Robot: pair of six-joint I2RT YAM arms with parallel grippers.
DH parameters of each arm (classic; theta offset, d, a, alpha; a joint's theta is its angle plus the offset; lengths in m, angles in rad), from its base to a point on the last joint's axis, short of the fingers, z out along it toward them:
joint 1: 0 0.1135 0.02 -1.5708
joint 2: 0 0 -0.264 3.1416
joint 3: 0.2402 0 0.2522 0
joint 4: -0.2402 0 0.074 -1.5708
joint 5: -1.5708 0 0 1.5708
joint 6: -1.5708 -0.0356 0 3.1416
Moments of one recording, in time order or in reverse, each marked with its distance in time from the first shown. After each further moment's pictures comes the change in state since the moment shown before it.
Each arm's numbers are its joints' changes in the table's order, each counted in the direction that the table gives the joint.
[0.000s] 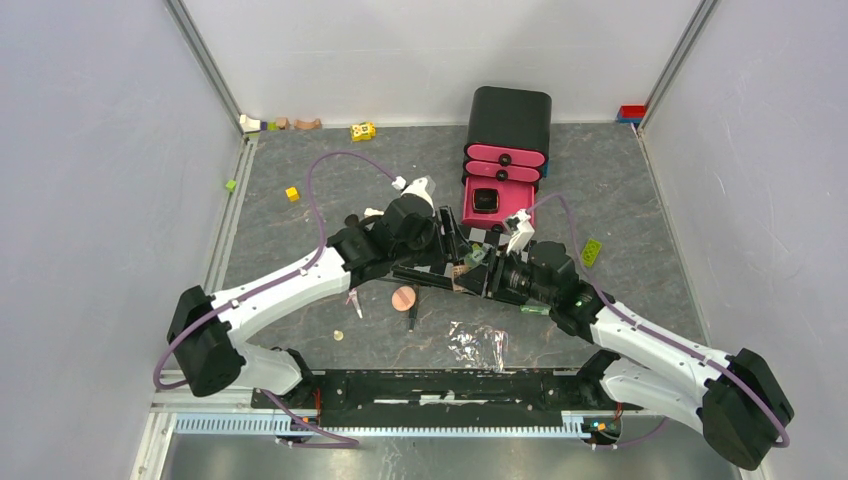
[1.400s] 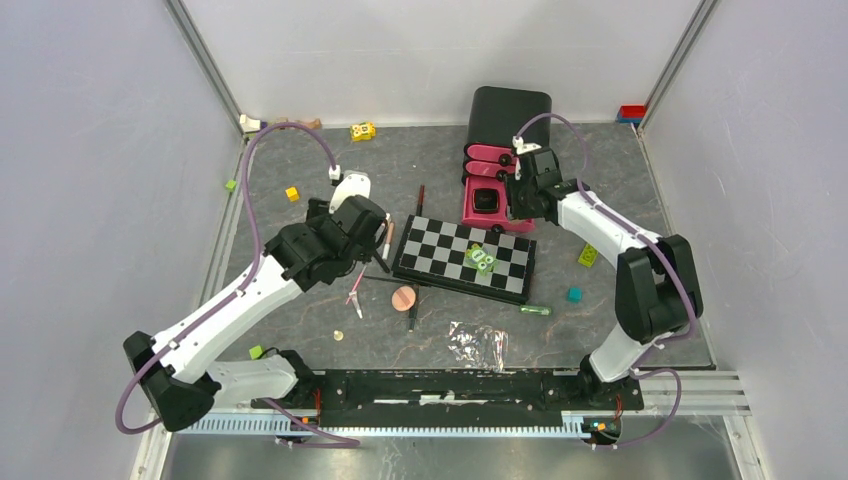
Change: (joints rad) left arm 0.106 -0.220 0.107 -0.638 0.669 -0.468; right arm -0.378 0.685 0.720 -0.583 -0.355 0.568
